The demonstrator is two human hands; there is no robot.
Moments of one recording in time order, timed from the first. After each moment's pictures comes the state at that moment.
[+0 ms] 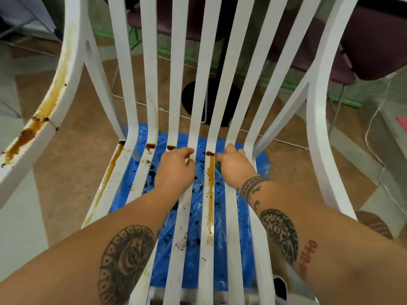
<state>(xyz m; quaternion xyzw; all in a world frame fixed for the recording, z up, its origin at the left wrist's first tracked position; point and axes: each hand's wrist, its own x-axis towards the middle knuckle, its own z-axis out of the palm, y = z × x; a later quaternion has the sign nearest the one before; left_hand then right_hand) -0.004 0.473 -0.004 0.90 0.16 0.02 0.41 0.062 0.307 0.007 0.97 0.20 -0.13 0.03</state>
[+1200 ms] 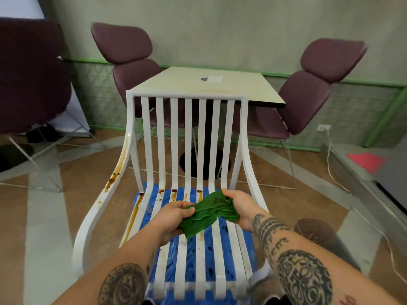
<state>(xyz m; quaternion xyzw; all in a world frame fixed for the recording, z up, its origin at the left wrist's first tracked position) -0.190 0.445 0.164 0.64 0.21 -0.18 0.72 -0.134 0.235 0.183 0.64 -0.15 -0.26 -0.71</state>
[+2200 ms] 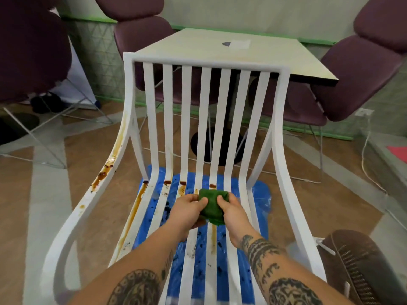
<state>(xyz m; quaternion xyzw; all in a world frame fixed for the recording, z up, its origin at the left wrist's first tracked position) -0.099 0.443 0.103 0.64 0.28 -0.11 0.71 -0.080 0.307 0.100 0.64 -0.10 -0.20 -0.73</state>
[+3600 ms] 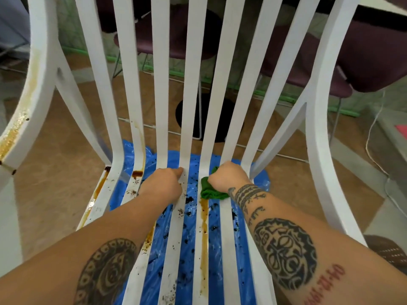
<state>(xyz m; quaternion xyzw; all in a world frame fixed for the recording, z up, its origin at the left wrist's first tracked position) 0.057 0.495 -0.006 0.96 0.14 -0.17 0.18 0.113 0.320 0.008 0.95 -0.02 -0.20 -0.22</state>
